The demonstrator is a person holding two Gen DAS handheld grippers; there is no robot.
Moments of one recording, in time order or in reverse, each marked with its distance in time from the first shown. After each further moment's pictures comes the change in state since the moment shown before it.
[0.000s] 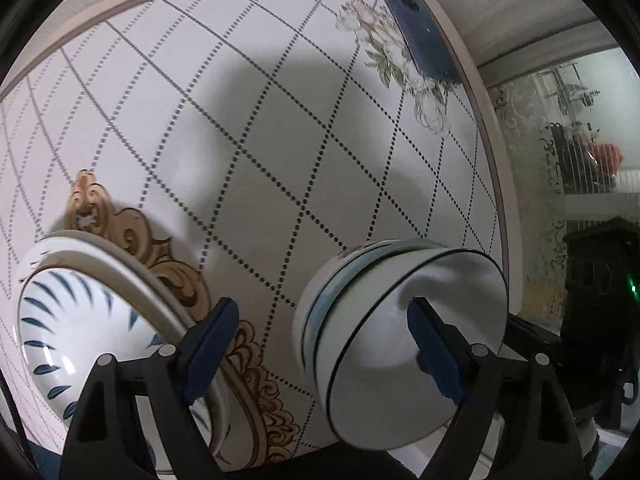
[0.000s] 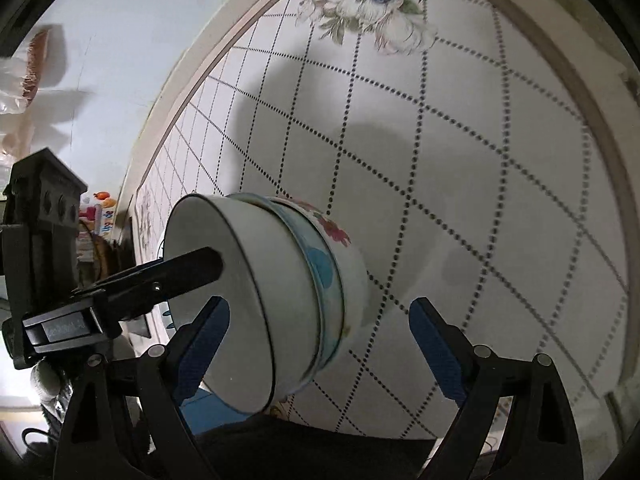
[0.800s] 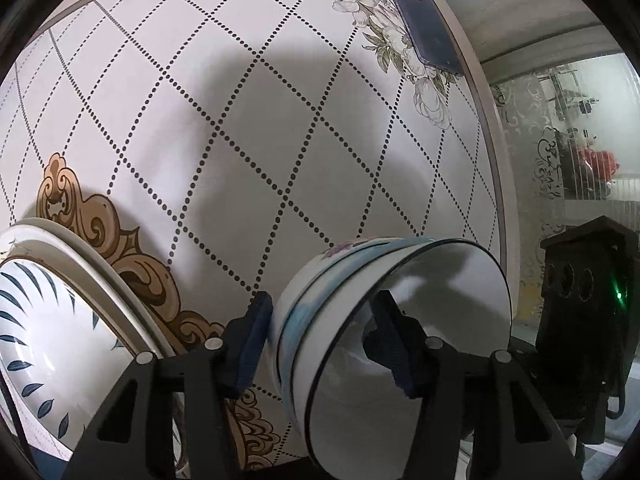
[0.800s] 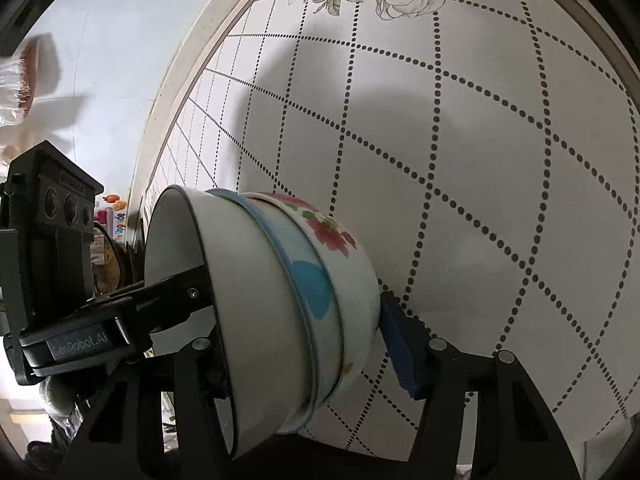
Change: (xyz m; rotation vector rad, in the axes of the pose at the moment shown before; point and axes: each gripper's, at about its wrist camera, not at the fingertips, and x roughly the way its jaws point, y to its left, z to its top) left arm 0.019 -0.006 -0.001 -0.027 0.010 -0.031; right arm 0.036 -0.006 0.006 0.036 0.016 0.065
